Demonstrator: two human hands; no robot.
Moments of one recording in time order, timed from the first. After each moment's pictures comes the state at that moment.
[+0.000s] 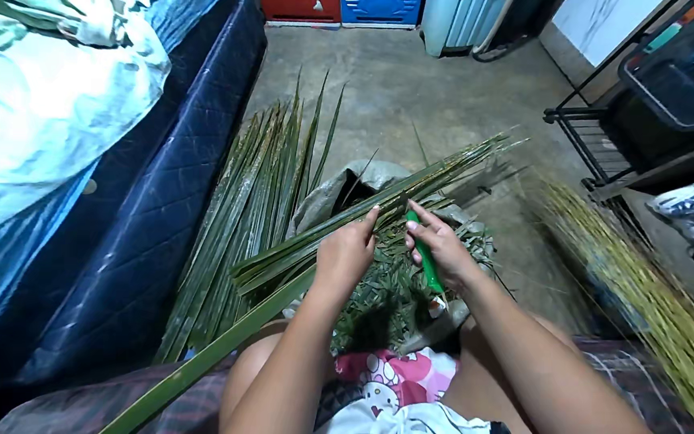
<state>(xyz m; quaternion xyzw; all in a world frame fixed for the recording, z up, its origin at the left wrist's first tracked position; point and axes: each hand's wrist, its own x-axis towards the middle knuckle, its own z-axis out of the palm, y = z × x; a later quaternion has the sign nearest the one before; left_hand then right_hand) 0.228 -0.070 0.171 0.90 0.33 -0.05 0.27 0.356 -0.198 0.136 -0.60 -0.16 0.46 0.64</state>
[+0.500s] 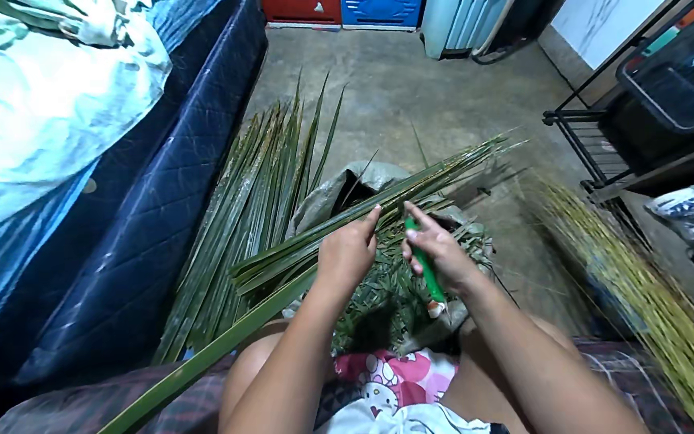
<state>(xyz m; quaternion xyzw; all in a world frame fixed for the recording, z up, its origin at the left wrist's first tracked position) 0.228 -0.072 0.168 0.91 0.32 -0.02 0.27 0.352 -0.206 0.139 -0.57 -0.20 0.49 0.62</state>
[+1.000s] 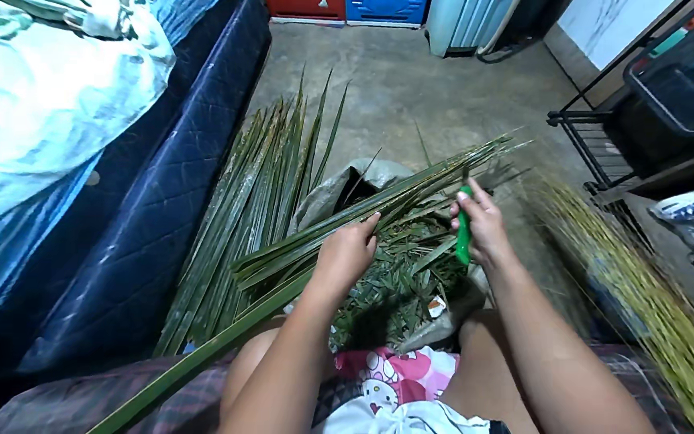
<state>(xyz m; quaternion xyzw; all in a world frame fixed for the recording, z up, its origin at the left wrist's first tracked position) 0.224 -0.060 0.166 0.89 0.31 -0.09 0.33 0.406 -0.208 0.132 -0.66 -0.07 0.26 0.70</state>
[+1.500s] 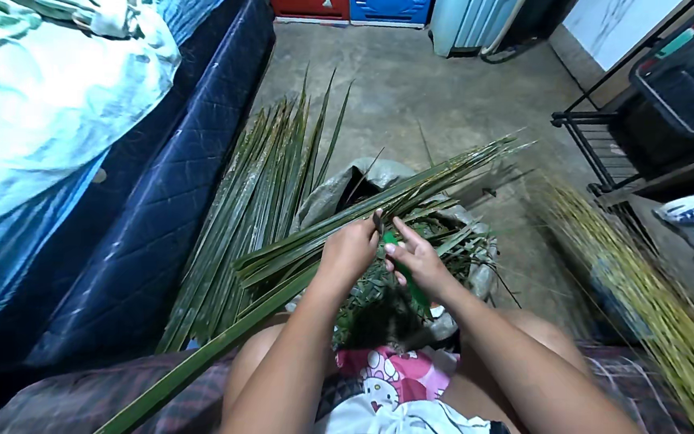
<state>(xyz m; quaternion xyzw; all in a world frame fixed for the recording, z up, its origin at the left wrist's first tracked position) 0.228 -0.060 0.164 0.88 0.33 -0.09 0.33 0.319 -0.191 0.129 -0.60 -0.24 0.49 0.58</state>
